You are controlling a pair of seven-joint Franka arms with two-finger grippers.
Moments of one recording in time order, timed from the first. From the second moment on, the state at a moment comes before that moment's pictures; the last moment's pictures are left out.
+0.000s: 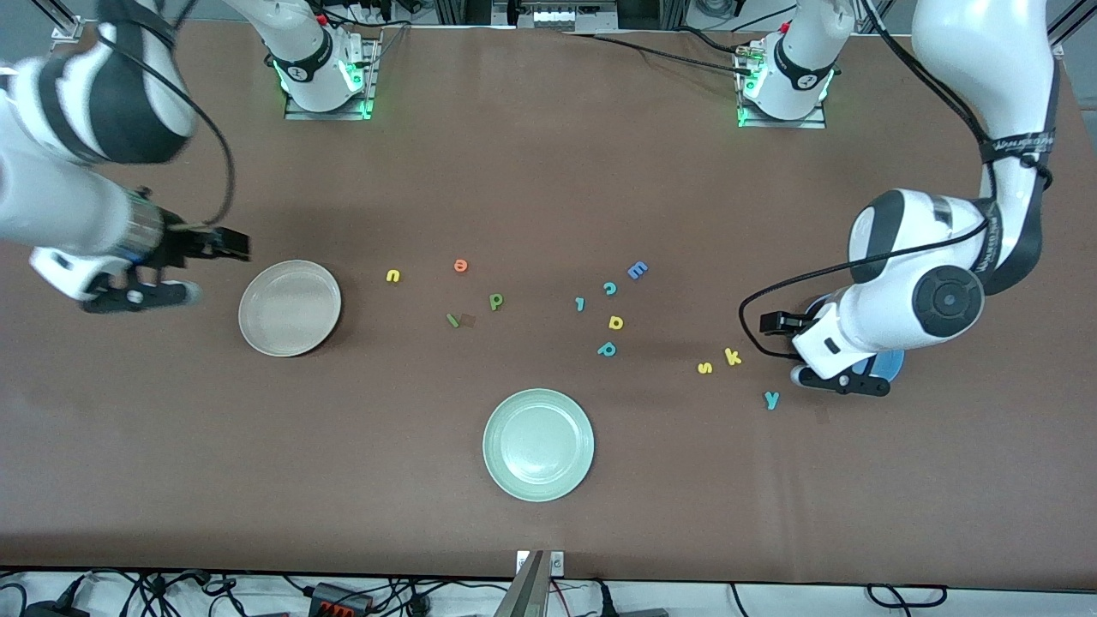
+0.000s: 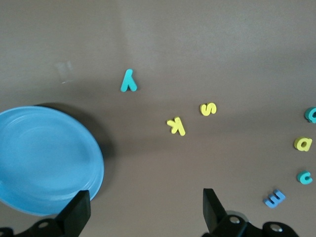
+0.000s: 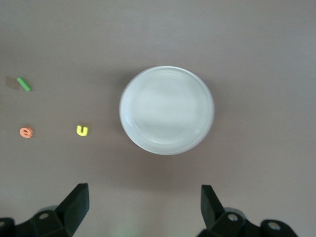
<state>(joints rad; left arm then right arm) -0.13 0.50 -0.06 -1.58 -0.04 1.91 -0.06 0.13 0.22 -0.01 -1.71 -0.01 1.72 -0.02</state>
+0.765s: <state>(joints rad) -0.16 0.70 -0.06 -1.63 -0.04 2.21 -0.06 0.39 0.40 0.00 -2.00 0.02 2.20 0.40</state>
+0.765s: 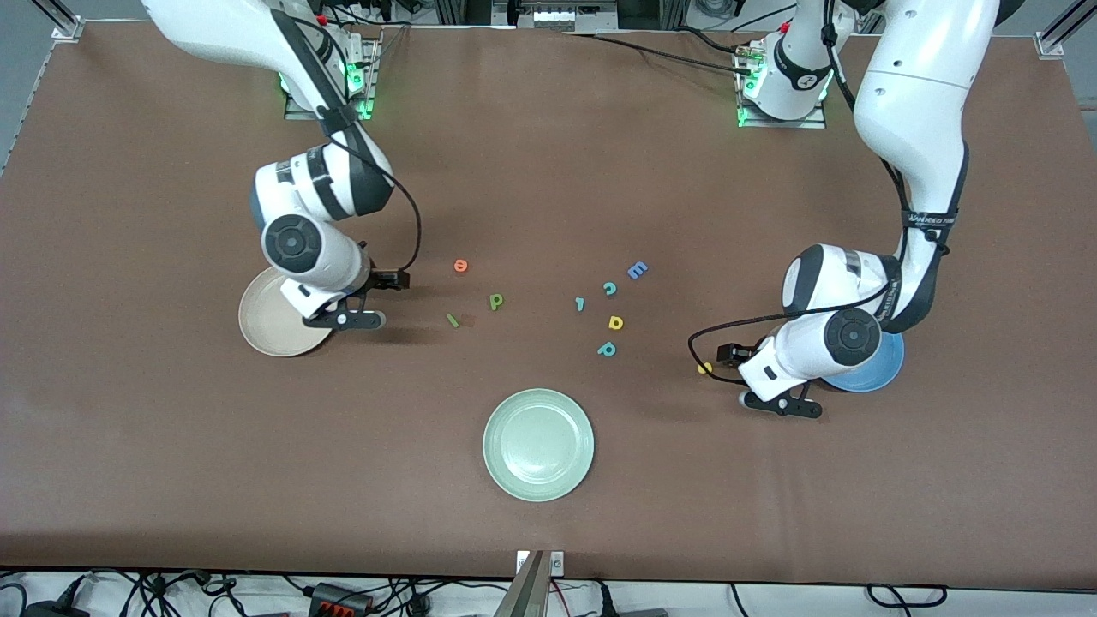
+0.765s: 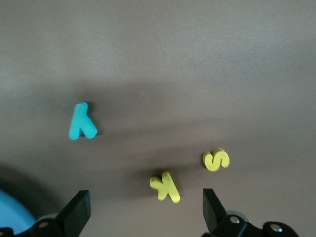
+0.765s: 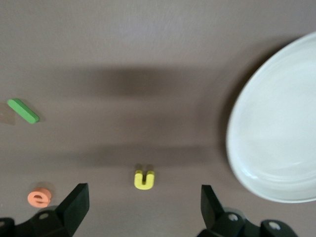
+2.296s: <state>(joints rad) -0.18 0.68 -0.03 -1.62 -0.03 2.04 -0.09 0.43 0.46 -0.01 -2.12 0.03 2.37 0.54</state>
